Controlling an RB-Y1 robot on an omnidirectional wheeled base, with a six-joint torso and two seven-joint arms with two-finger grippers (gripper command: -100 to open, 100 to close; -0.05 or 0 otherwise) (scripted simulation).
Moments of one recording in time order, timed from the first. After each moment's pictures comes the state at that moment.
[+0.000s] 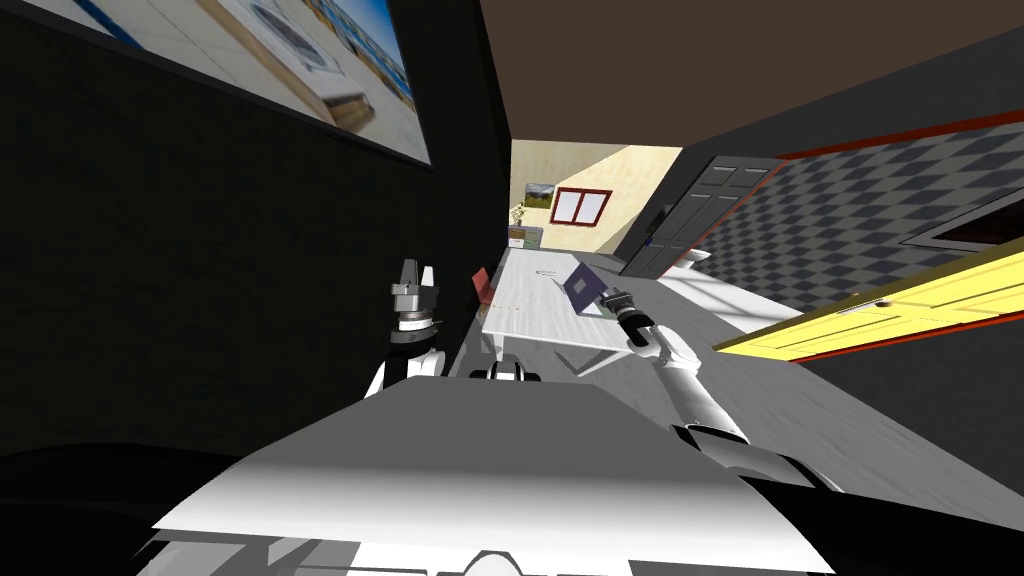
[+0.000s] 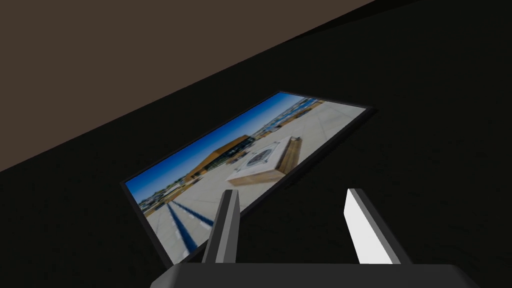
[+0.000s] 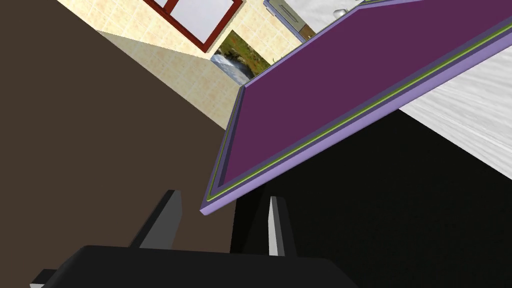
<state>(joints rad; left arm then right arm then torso) 0.47 -0.02 -0.05 -2.29 -0.10 -0.55 0.02 -0.03 -0.71 -0.23 -1.33 0.82 -0.25 0.71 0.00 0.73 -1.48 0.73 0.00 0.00</state>
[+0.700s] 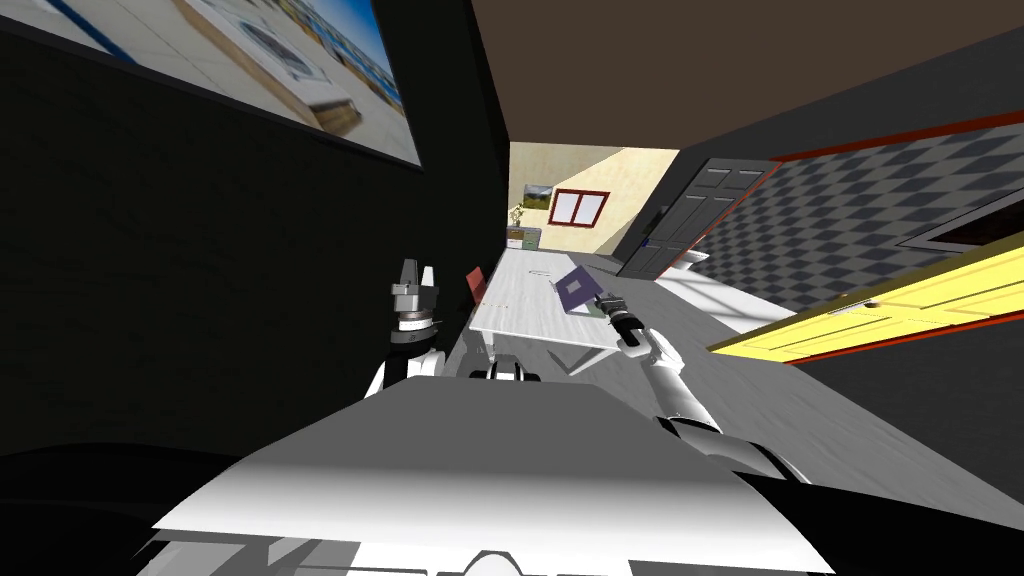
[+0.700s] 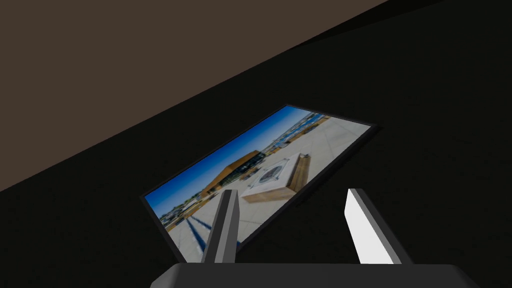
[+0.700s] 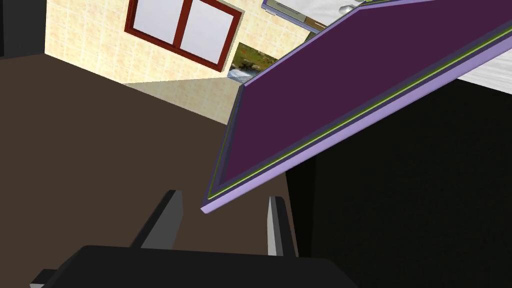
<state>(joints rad) 0.47 -0.02 -0.05 -2.29 -0.10 -0.55 0.02 -0.07 -0.64 -0.23 -1.24 0.70 -0.28 0.60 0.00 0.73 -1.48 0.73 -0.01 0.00</state>
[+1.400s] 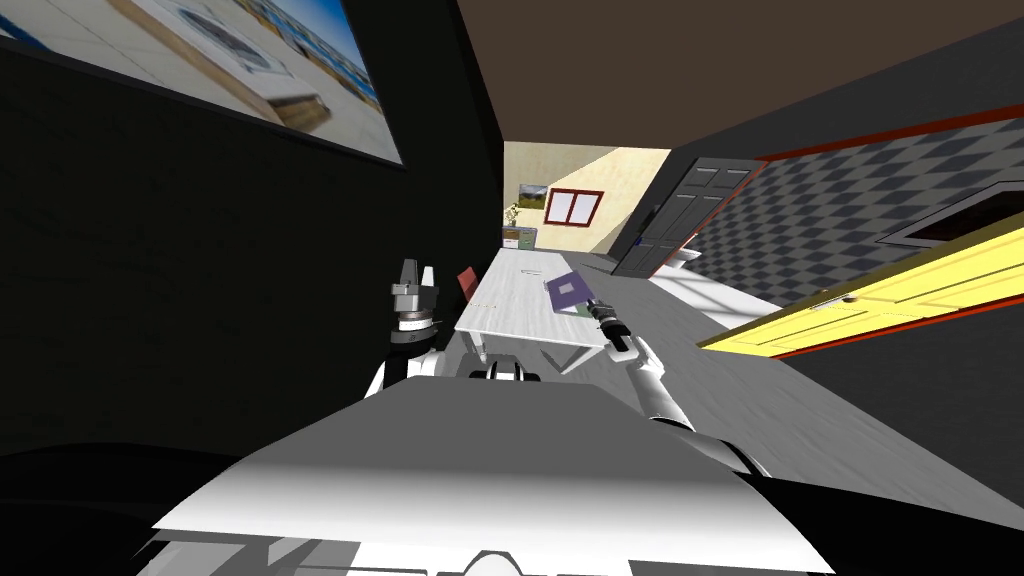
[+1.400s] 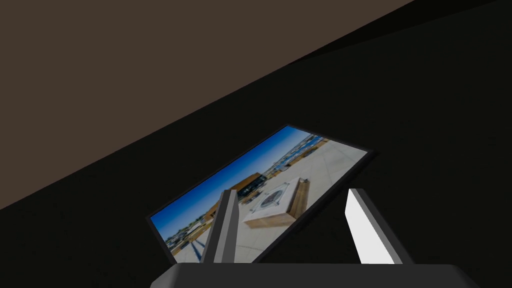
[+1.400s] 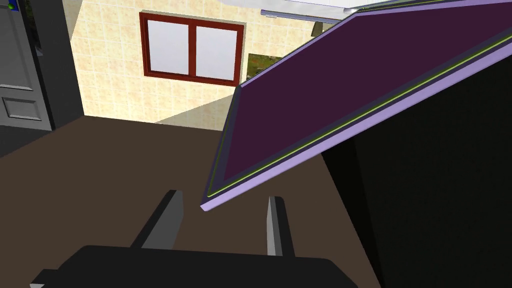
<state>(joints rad) 0.47 -0.02 -0.05 -2.29 -0.10 -0.55 0.02 -0.07 -0.52 -0.24 -1.18 0.60 -0.33 0.54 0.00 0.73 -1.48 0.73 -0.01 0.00</state>
